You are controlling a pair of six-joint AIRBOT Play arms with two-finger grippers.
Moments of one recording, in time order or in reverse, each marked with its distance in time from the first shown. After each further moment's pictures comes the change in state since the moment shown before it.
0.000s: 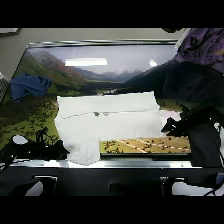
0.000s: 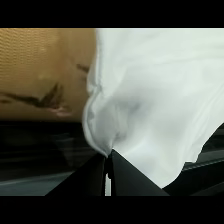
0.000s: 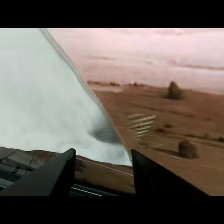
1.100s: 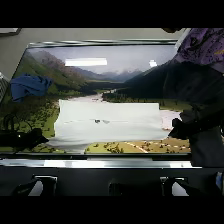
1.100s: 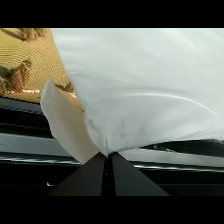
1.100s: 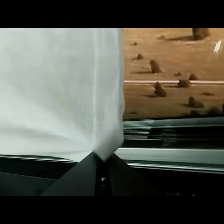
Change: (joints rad) left arm 0.069 0.268 0.379 0.231 -0.310 -0.185; right arm 0.025 0.370 -0.054 -0.051 -0.197 0.214
